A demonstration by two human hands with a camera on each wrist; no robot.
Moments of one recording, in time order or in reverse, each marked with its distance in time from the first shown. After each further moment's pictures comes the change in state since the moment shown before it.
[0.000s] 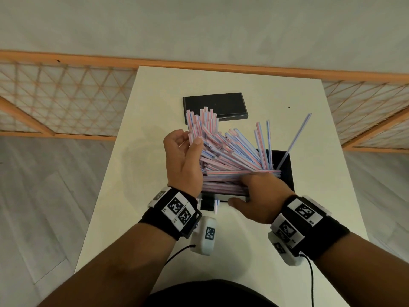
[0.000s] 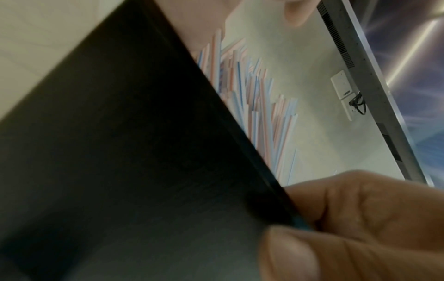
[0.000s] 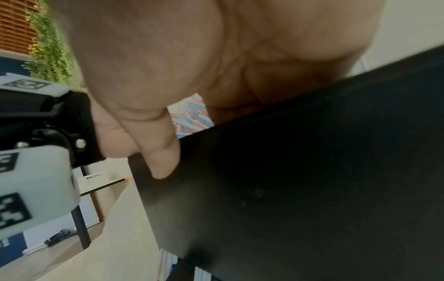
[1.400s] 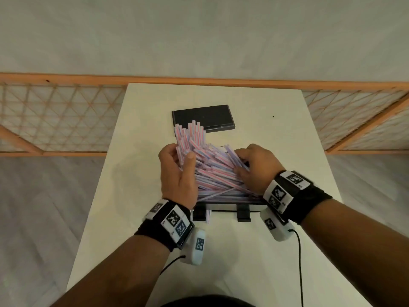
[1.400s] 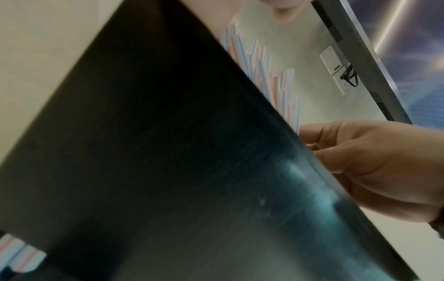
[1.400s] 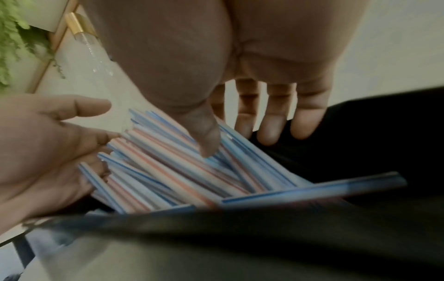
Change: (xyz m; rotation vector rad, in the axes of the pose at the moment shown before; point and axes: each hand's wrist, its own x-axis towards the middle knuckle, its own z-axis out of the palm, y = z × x) left_hand -0.003 -0.009 -0.001 0.251 -0.041 0.104; right_hand 0.031 0.014 -0.048 0.154 0.172 0.117
